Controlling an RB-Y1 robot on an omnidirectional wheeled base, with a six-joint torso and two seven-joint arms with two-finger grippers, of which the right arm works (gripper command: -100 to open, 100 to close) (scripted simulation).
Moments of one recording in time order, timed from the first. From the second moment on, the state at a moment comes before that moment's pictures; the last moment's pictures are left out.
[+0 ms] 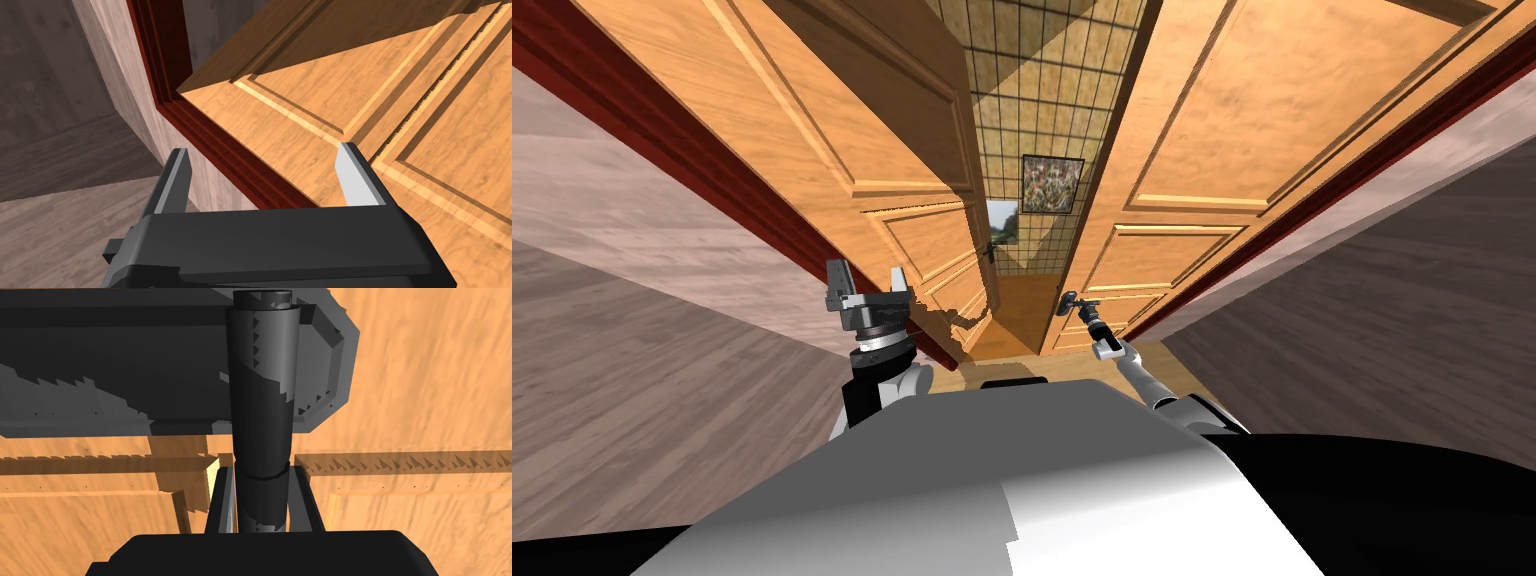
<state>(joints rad) -0.08 -0.59 0.21 -1.03 -0.34 -0.53 -0.31</state>
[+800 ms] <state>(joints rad) -0.13 -0.51 0.15 -0.96 -0.32 -0.53 -0.24</state>
